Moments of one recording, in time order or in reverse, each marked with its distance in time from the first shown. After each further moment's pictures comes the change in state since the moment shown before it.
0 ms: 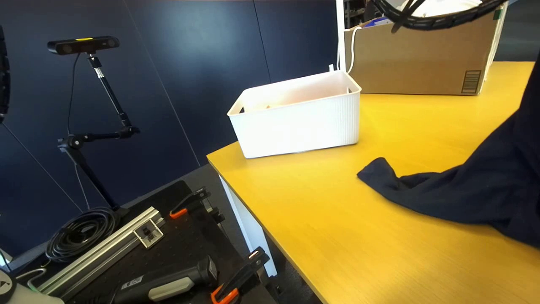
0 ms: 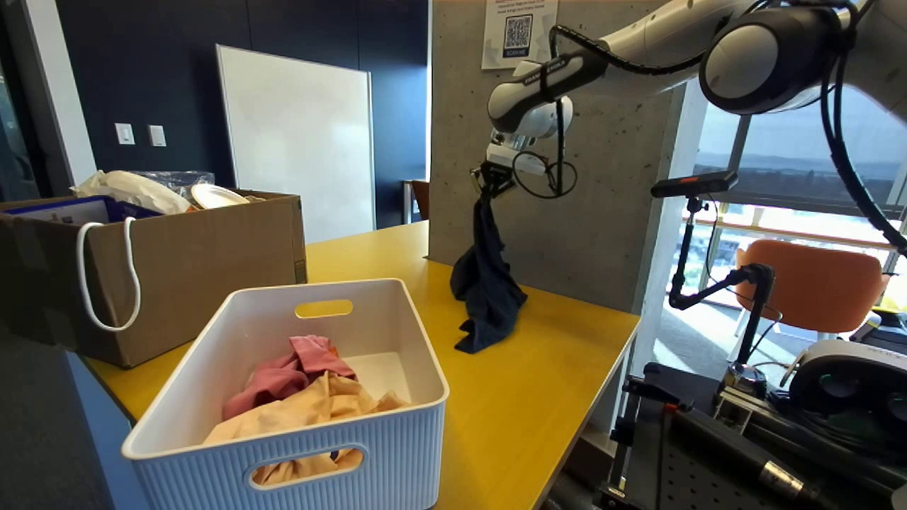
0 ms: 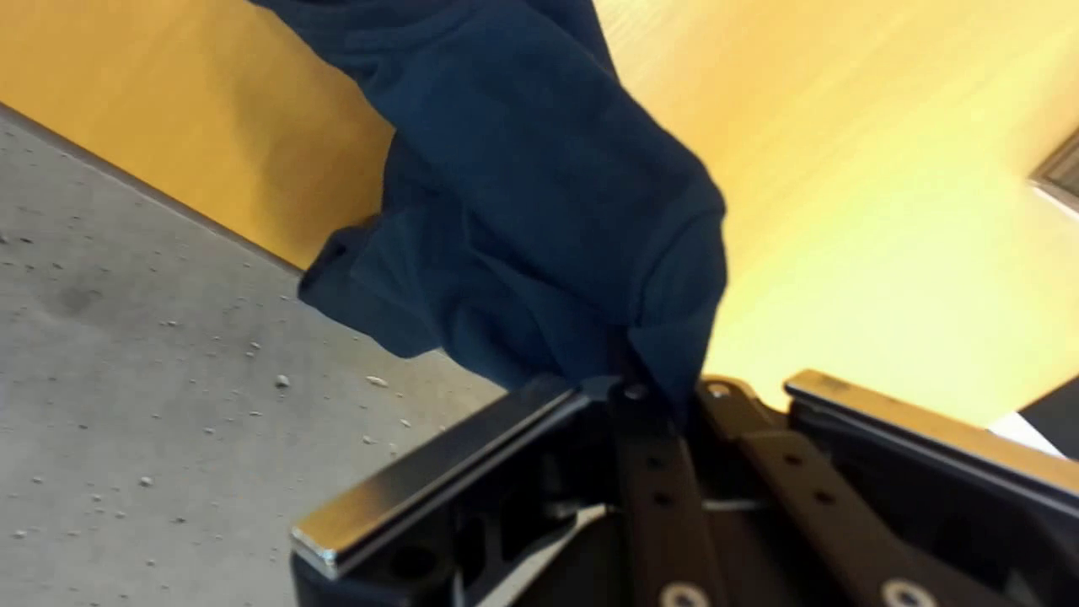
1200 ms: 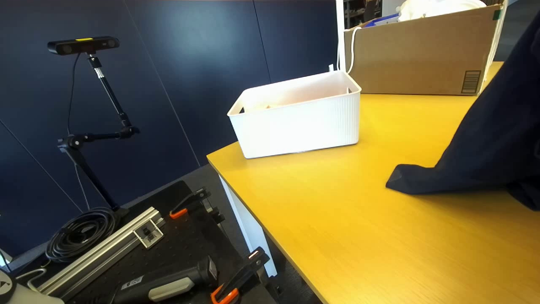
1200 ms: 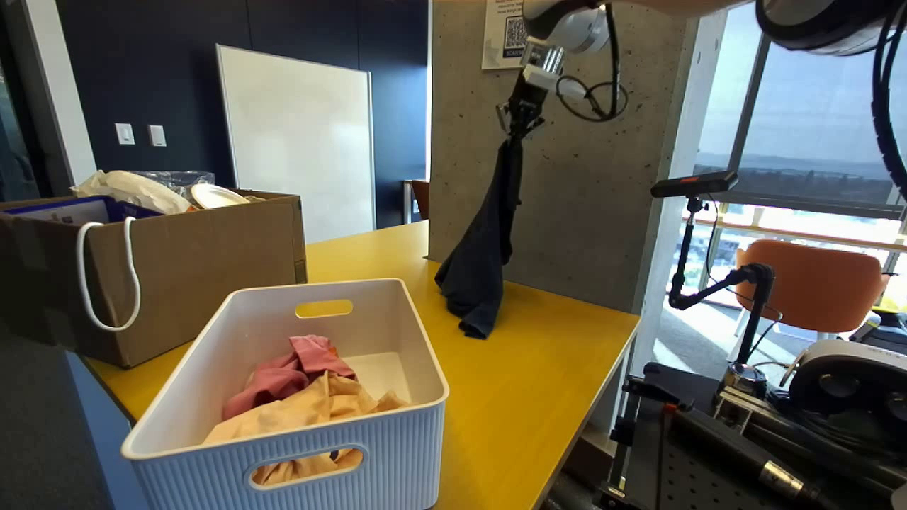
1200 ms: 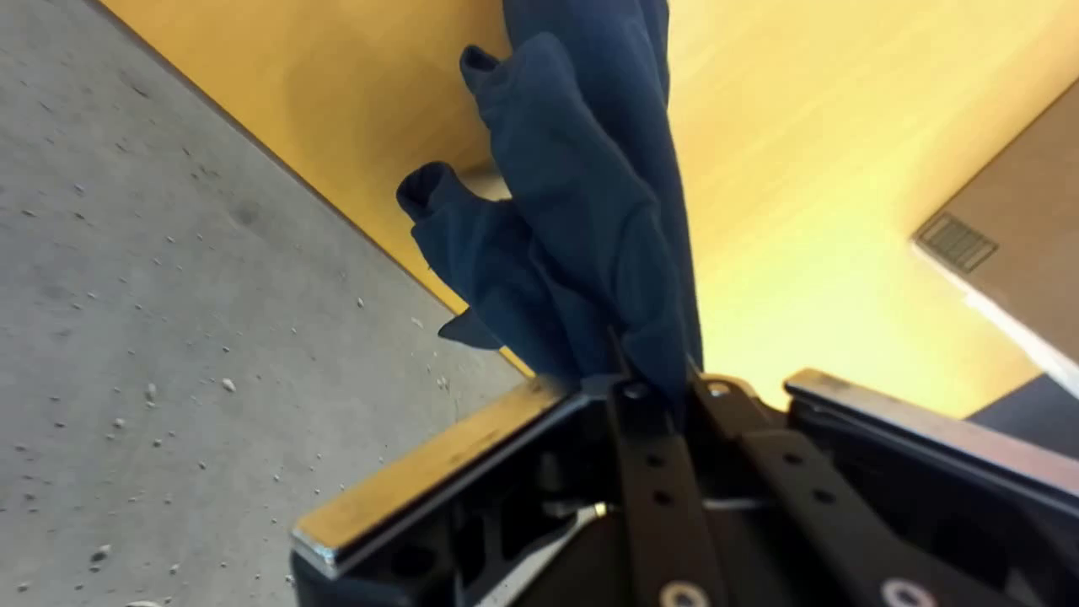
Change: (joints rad) arm -0.059 -0.254 0.013 0.000 -0.008 -0.363 -0.150
